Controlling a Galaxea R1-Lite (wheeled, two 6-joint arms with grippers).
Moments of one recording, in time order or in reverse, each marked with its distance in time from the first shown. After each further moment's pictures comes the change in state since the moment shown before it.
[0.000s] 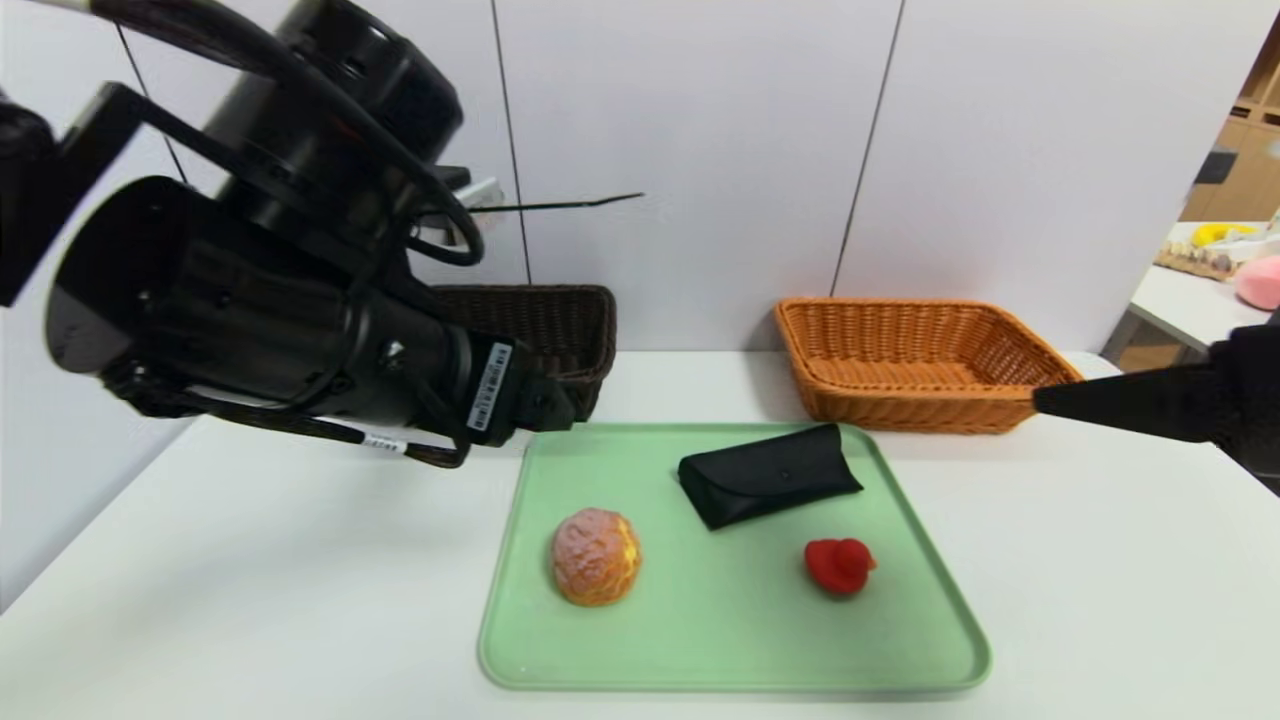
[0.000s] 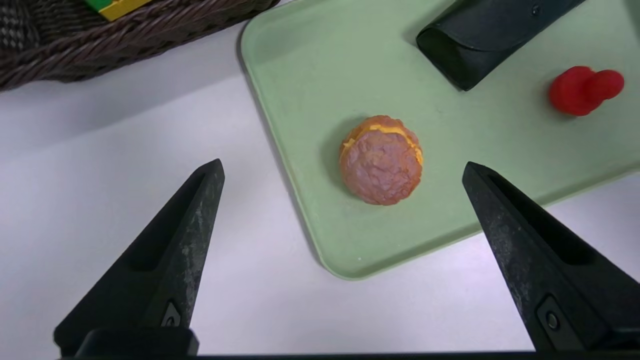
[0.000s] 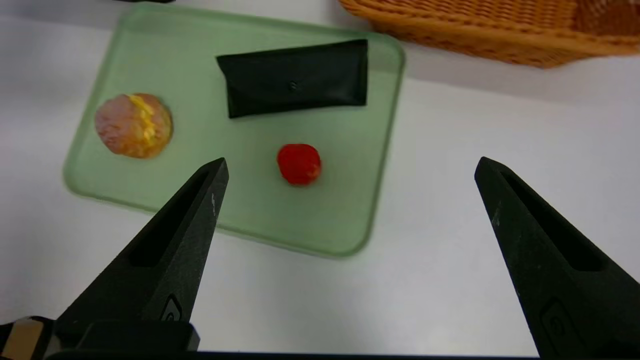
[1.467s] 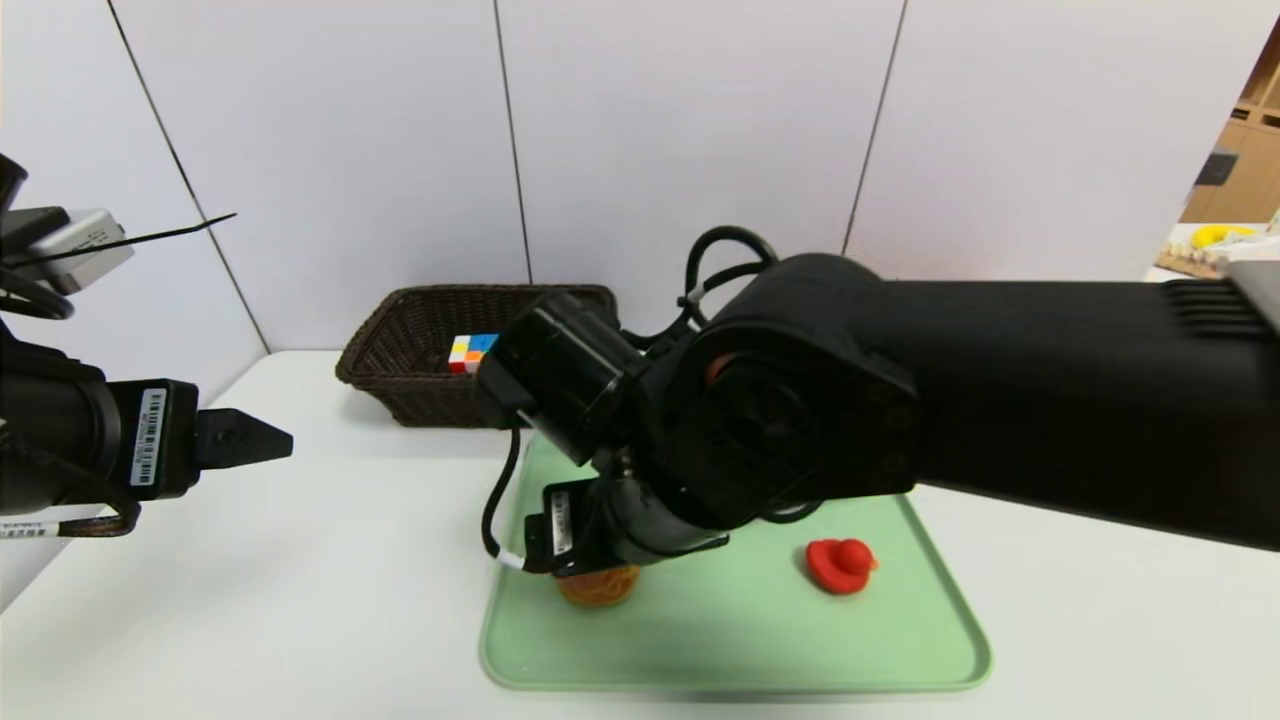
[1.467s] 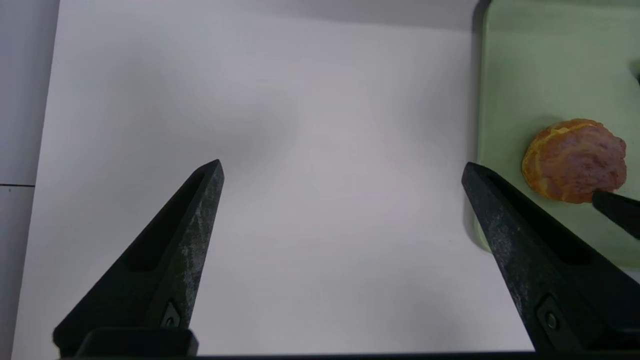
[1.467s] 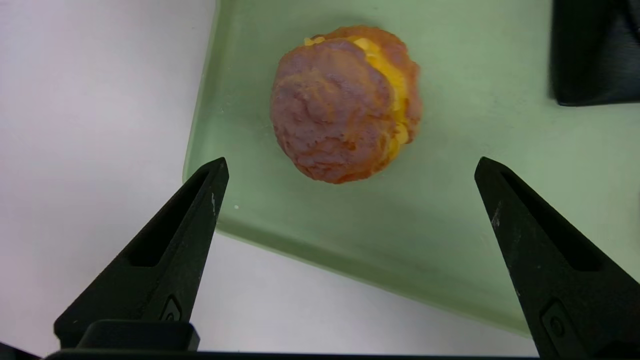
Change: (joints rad) left arm 0.343 -0.342 0.337 0.000 0.076 -0.053; right arm 0.424 0.913 -0.647 0.167 -0.026 0.391
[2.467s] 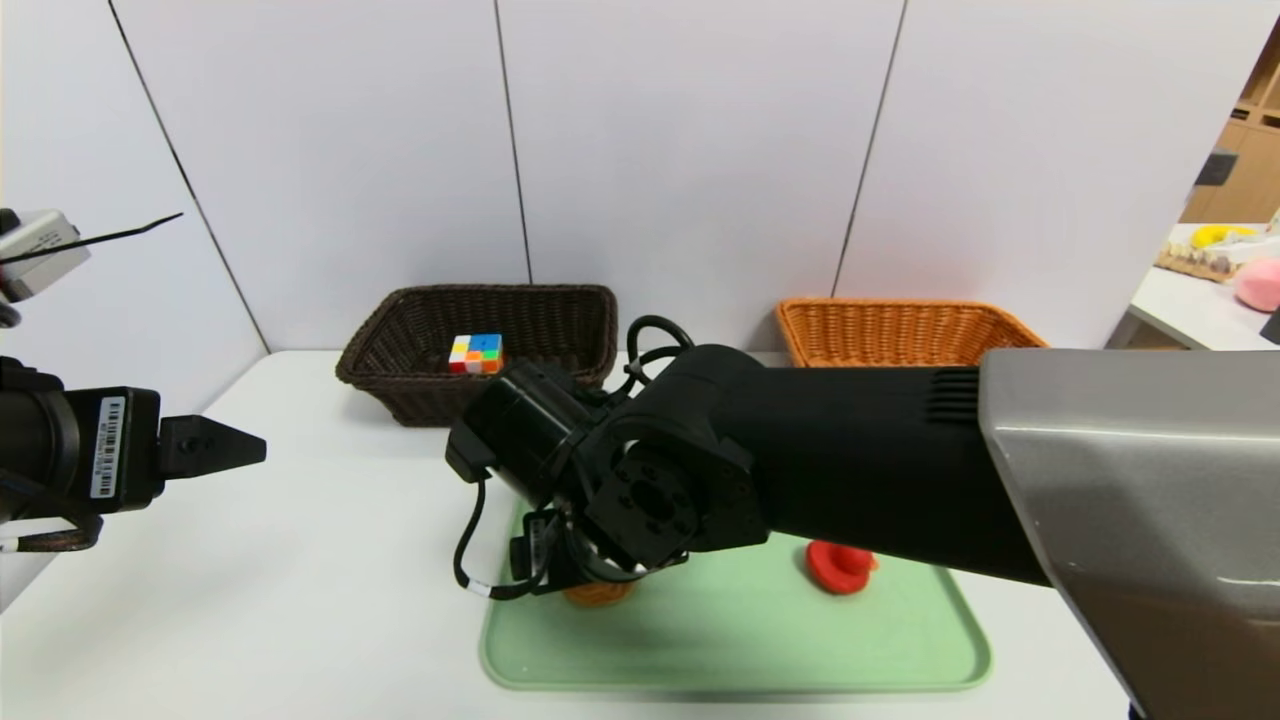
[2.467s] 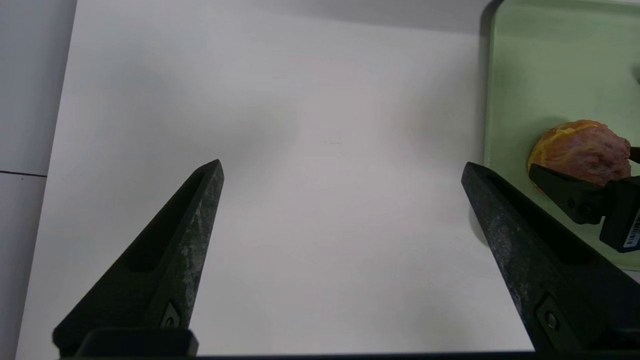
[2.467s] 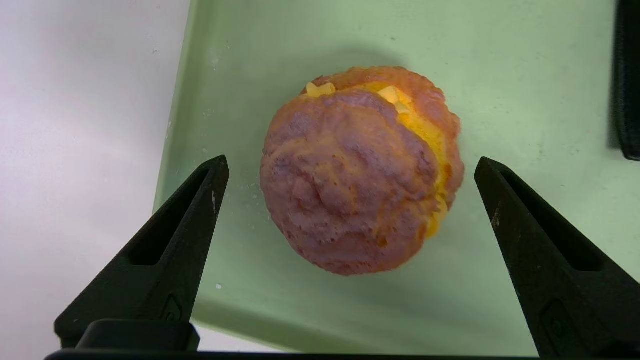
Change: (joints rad) left arm 0.023 -0.042 0.022 0.001 -0.001 0.003; right arm -0.007 0.118 -0.001 -0.097 -0.064 -0.003
